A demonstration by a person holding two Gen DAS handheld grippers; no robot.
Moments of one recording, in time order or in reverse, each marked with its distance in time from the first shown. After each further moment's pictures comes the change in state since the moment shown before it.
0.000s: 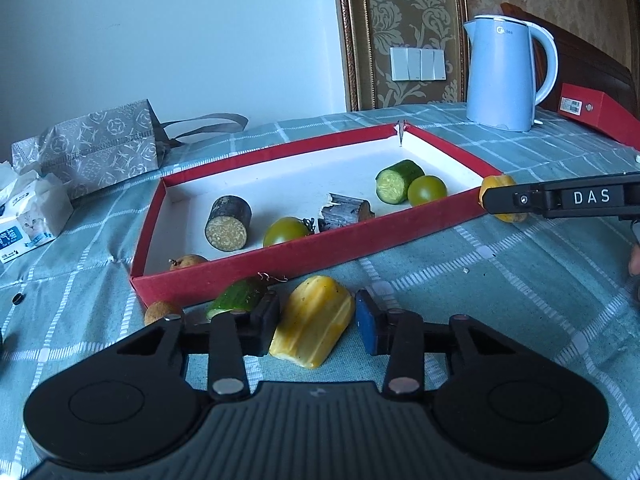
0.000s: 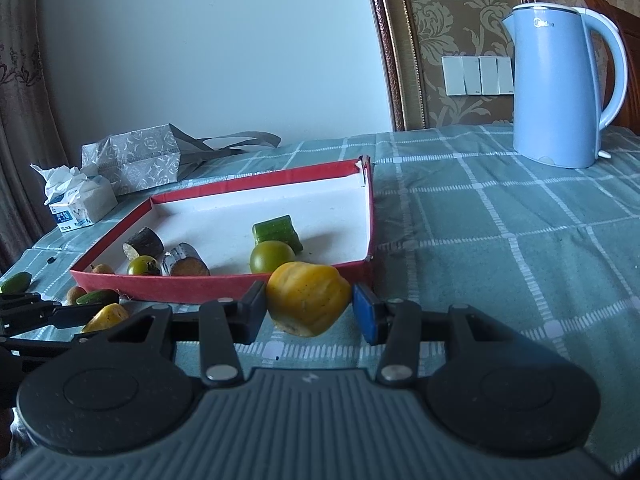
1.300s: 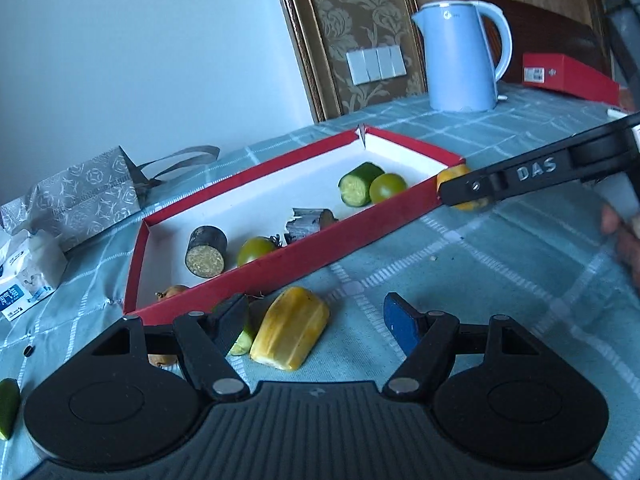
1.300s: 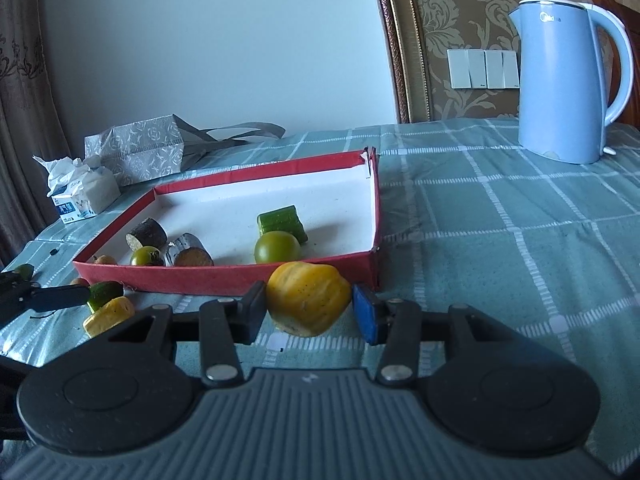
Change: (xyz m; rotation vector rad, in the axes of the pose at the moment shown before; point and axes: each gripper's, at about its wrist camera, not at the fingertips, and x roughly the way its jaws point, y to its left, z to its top) left arm -0.007 -0.022 -0.002 0.180 -0.028 -0.028; right arm 0.002 0.003 -0.001 -0.004 0.026 0.009
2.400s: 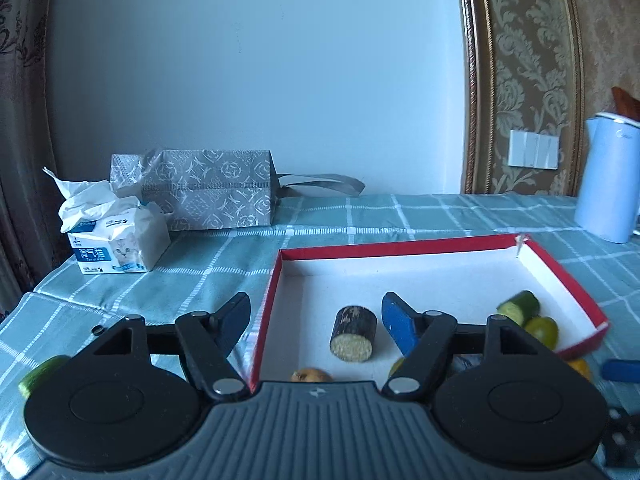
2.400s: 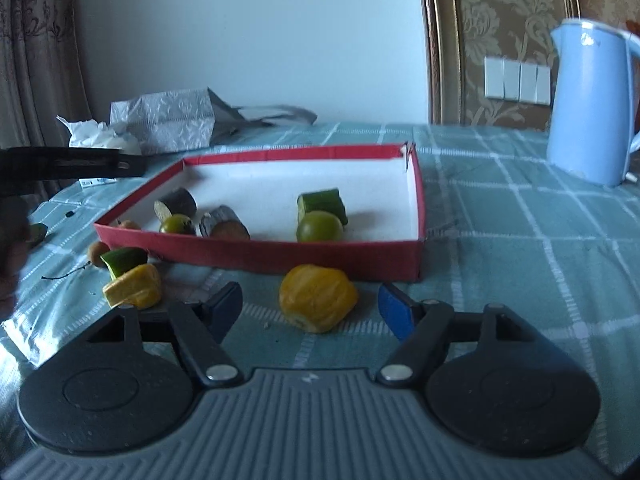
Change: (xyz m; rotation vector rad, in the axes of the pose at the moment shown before) left arm -0.005 0.083 0.038 -0.387 -0.084 0.291; right arm 0.006 0.026 -0.007 -0.103 0.051 0.033
